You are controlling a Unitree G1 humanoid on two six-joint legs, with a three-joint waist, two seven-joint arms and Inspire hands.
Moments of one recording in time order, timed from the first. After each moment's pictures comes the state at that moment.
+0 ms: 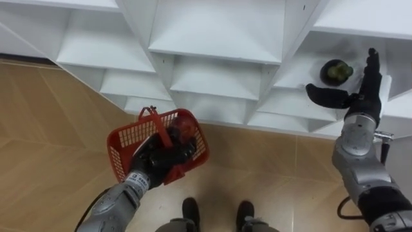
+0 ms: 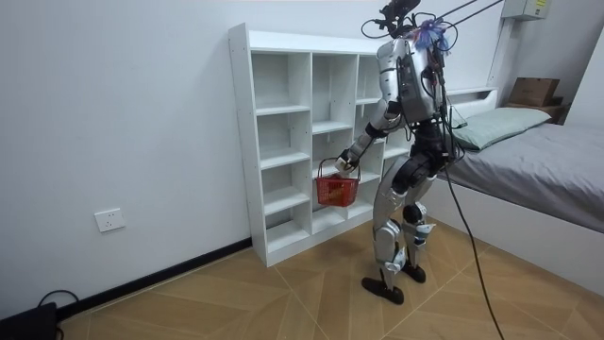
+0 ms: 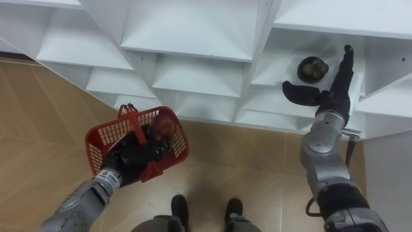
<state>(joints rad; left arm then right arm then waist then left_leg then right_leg) -0.11 0.26 -0.30 0.60 -0.82 -0.07 -0.27 -0.42 -0.39 0.14 0.78 0.29 -0.23 -0.49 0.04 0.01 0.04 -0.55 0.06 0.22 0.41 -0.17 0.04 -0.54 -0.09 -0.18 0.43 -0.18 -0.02</state>
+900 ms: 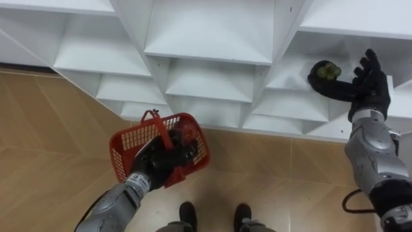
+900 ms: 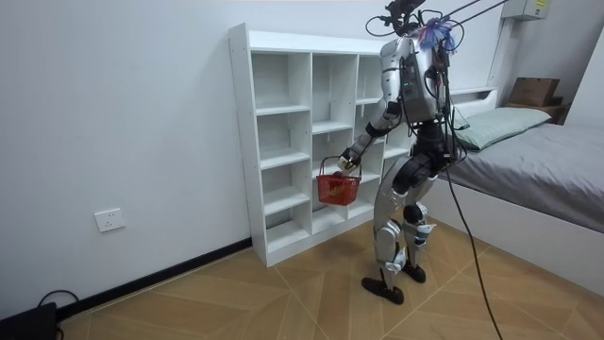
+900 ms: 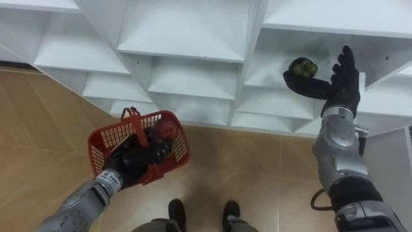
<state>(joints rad) -0.12 0.28 -0.34 0.61 -0.89 -0.04 -0.27 -0.45 -0.44 0.13 0.82 0.59 -0.23 -0.28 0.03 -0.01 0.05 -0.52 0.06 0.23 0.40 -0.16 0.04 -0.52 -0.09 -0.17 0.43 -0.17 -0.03</state>
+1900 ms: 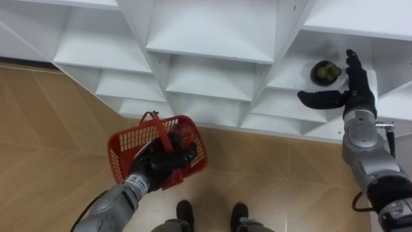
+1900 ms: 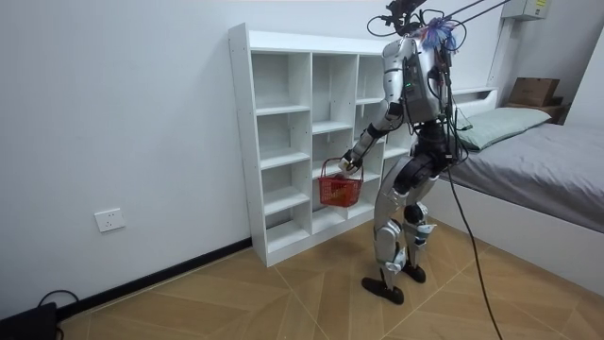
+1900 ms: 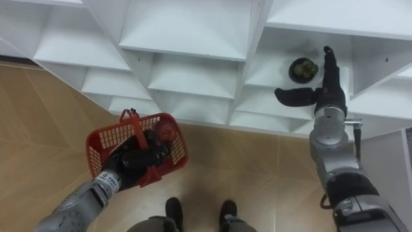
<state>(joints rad) -0.13 0.31 -0.37 0.63 -0.87 -0.05 -0.27 -0.49 -0.45 0.22 0.90 0.21 -0.17 -0.33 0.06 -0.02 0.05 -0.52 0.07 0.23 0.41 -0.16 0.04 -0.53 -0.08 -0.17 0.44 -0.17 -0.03</state>
